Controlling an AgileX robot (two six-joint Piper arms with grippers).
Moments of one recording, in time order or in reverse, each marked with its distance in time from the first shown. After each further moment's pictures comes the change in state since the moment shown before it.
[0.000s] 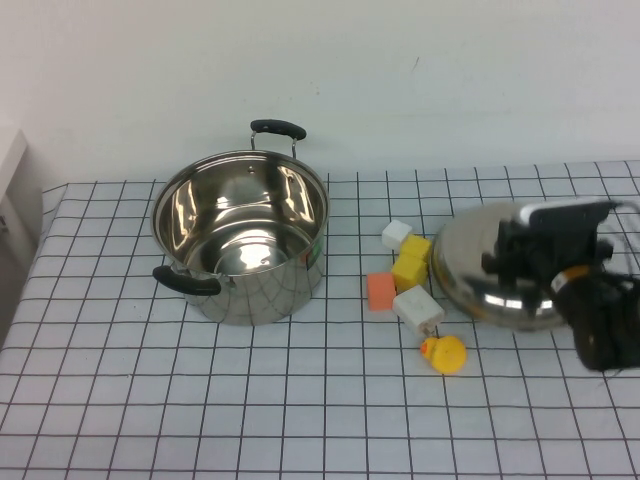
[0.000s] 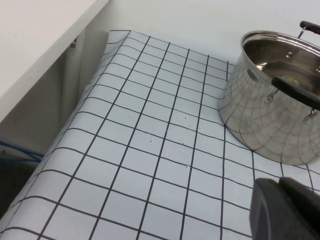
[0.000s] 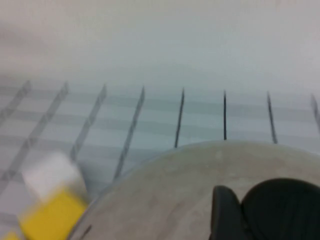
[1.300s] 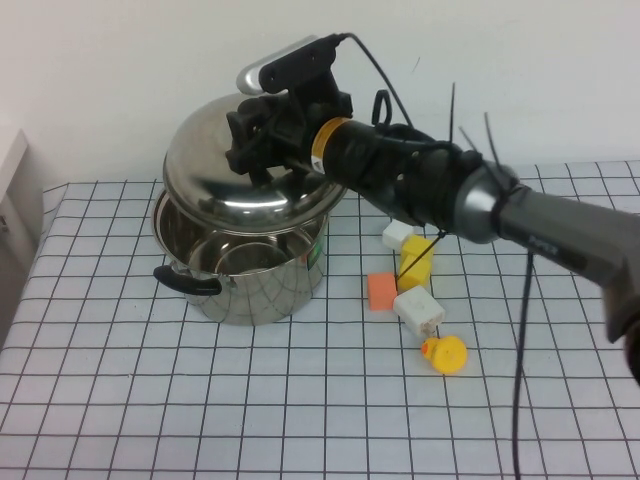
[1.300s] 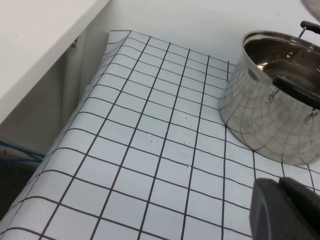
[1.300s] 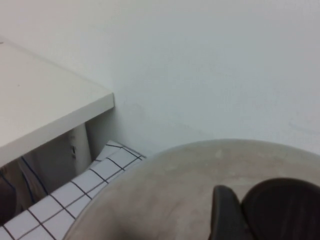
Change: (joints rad) right arm 0.388 0.009 -0.897 -0.721 0.784 0.610; left arm 0.000 0.000 0.000 0.000 0.000 0.002
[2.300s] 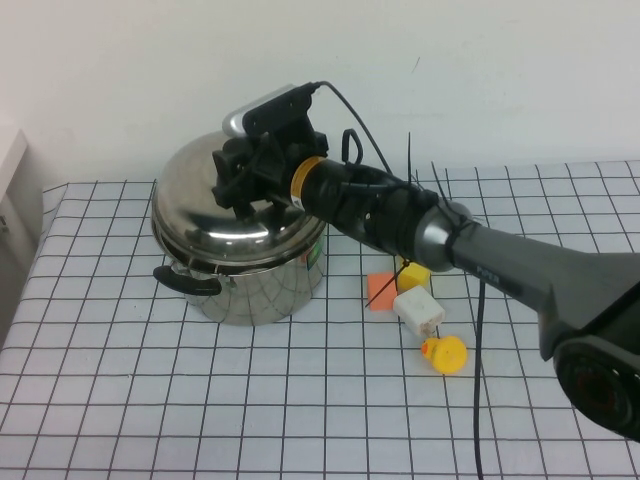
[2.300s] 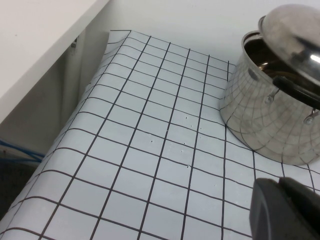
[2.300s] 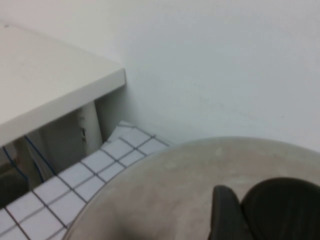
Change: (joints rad) right arm 0.014 0.206 -0.179 -0.117 -0.015 0.152; left arm 0.000 0.000 0.000 0.000 0.000 0.000
